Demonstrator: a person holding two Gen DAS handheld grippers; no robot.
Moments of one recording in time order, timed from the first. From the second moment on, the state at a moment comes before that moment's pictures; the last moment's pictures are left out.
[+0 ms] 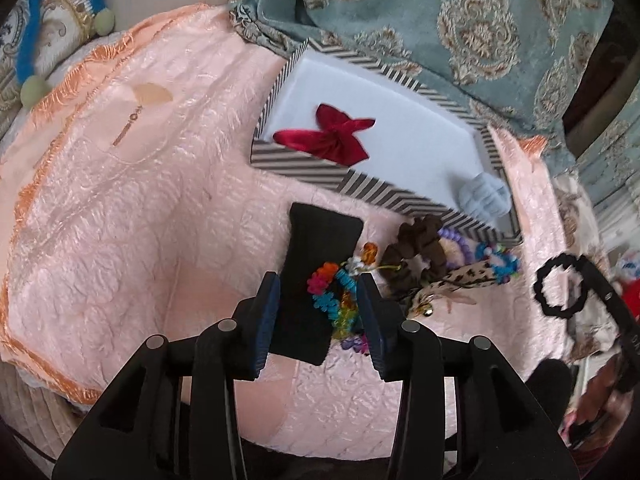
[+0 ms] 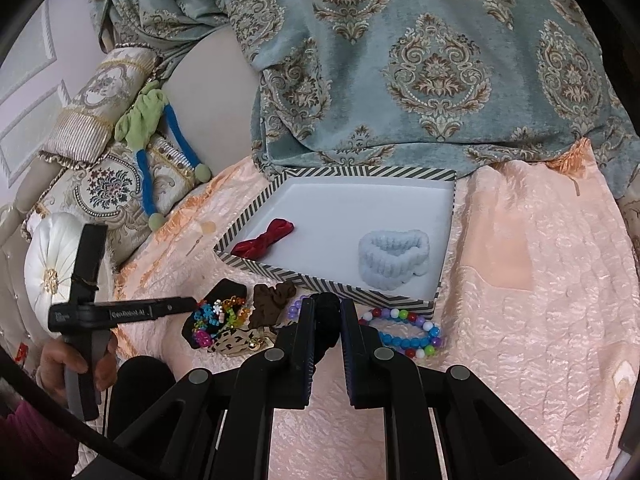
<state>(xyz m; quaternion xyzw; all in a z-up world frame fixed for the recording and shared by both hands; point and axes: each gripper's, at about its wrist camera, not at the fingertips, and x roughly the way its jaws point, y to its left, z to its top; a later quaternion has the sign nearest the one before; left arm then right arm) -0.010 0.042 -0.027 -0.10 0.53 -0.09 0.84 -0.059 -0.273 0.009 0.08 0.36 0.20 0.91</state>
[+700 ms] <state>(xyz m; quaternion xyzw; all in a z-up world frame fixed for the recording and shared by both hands) -0.019 0.027 0.055 -0.10 0.45 -0.14 0.88 -0.068 -0.281 0.025 0.08 0.34 0.21 0.92</state>
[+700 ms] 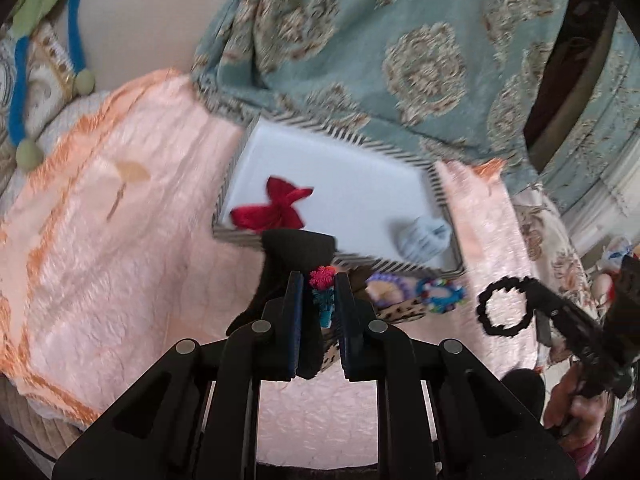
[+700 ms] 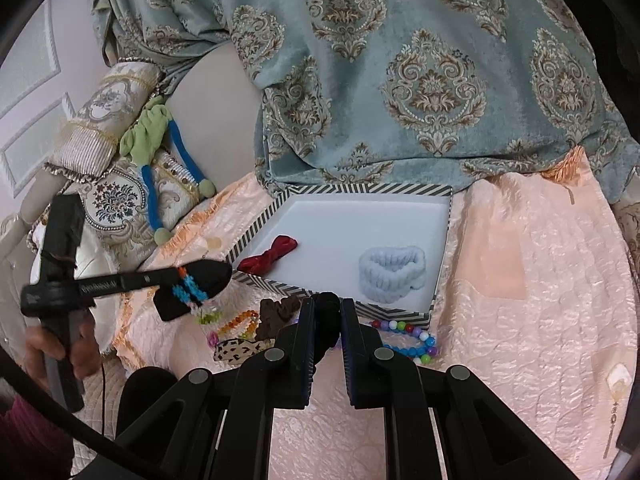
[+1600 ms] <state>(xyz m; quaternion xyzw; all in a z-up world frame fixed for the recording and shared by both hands) -0.026 0.104 0.003 -0.13 0.48 -0.03 0.87 -0.064 -0.262 0.016 0.07 0.35 0.22 0.91</state>
